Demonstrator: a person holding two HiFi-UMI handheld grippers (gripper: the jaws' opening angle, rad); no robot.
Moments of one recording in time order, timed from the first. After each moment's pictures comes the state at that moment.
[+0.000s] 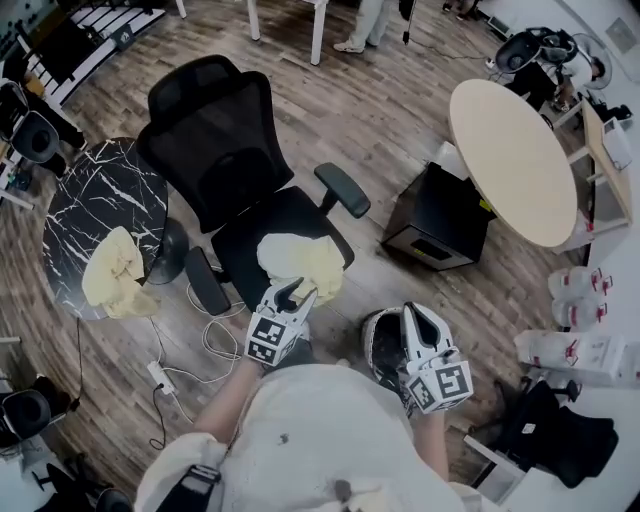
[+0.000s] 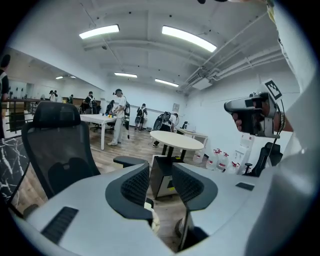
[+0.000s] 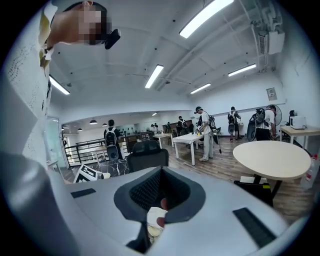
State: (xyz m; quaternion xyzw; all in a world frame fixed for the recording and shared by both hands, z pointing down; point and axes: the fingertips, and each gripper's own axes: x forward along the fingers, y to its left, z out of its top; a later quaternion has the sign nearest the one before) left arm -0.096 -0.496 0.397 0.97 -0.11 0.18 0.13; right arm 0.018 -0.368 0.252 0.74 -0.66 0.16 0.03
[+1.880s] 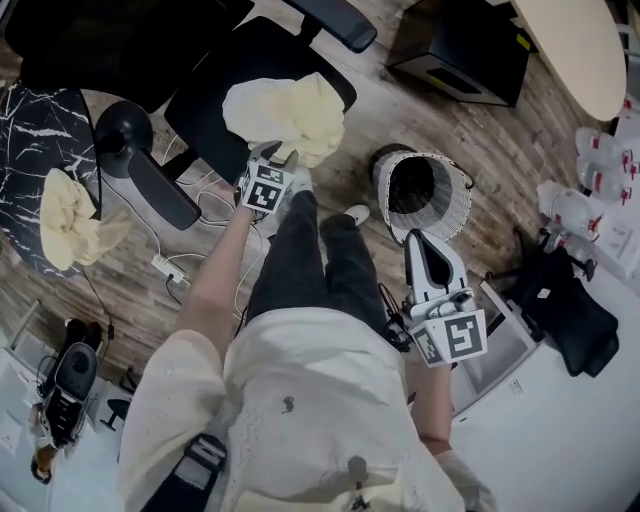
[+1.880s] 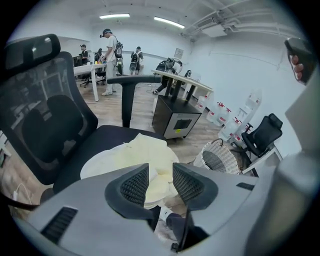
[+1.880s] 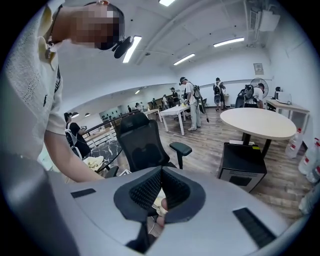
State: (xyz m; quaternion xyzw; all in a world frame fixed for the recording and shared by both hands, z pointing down) left arm -0.044 -0.566 0.798 0.87 -0.04 0.47 0.15; right arm 0.044 -0.396 0.472 0.74 -0.58 0.33 0.08
